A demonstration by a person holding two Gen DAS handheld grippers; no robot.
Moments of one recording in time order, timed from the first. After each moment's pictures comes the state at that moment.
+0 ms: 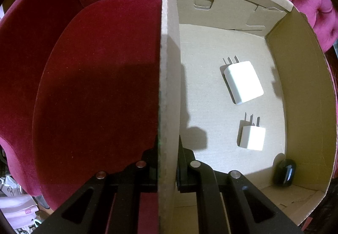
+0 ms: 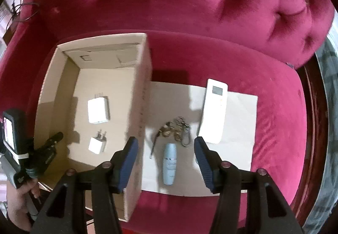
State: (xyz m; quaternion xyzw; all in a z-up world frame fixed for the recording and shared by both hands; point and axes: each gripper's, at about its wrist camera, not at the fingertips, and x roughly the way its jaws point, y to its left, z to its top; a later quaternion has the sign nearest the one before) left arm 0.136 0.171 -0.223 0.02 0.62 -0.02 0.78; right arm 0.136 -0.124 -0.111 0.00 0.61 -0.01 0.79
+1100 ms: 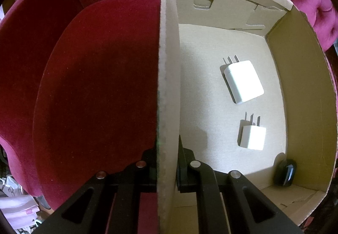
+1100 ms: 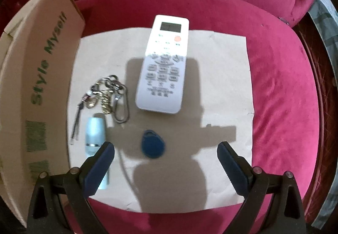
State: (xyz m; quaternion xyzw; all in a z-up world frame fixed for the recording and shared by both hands) left arm 0.134 0.168 -0.224 0.02 0.62 -0.02 0.78; right arm 0.113 -0.208 -0.234 0.01 0.63 -0.06 0.77
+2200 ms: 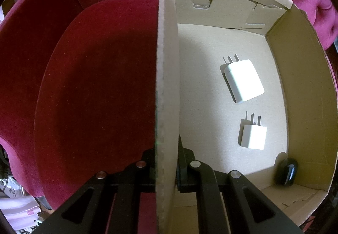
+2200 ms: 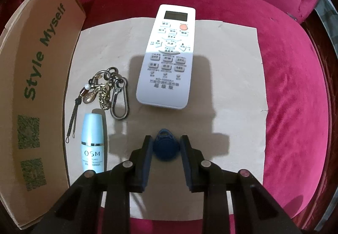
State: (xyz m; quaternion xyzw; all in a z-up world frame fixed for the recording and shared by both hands) left arm 0.134 0.165 -0.222 0.03 0.62 -0.02 0.78; right arm 0.112 -0.210 -0.253 0.03 0.64 -0.03 0.77
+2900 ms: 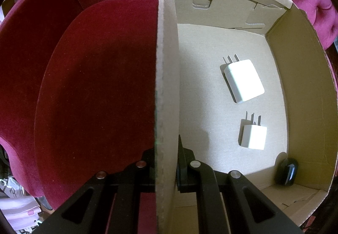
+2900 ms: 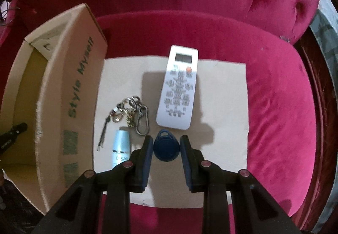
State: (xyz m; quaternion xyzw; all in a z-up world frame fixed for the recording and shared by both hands) left arm 0.134 0.163 -0.222 0.03 0.62 -0.02 0.78; right arm 0.117 -0.195 -0.180 0.01 0.60 -0.03 0.80
